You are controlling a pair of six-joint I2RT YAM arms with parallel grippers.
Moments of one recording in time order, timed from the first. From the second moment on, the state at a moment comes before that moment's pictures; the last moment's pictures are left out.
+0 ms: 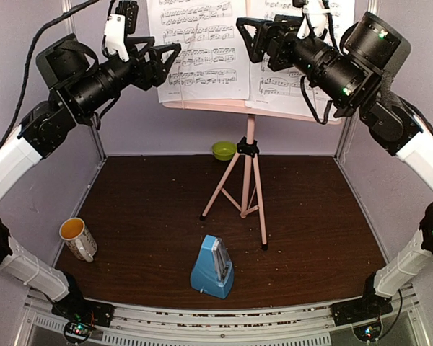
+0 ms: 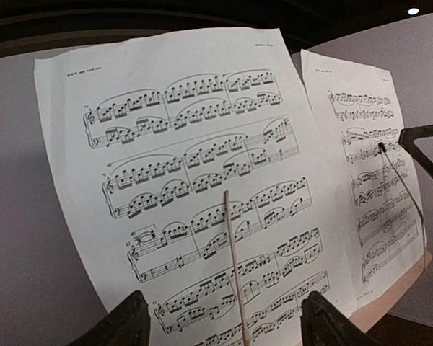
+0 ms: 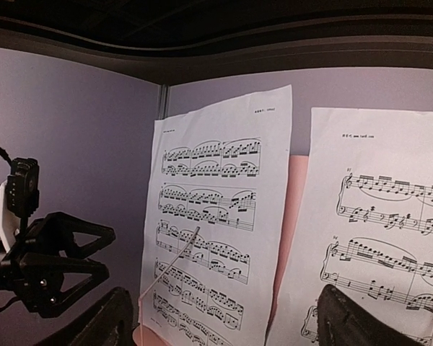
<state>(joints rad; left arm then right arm) -0.88 1.36 1.73 -0.07 -0.19 0.21 1.10 1.49 1.95 -0.03 0.42 -0.25</state>
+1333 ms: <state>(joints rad) -0.69 0.94 0.89 -0.59 -0.09 -0.47 1.21 0.81 0.86 -0.23 0.16 0.08</state>
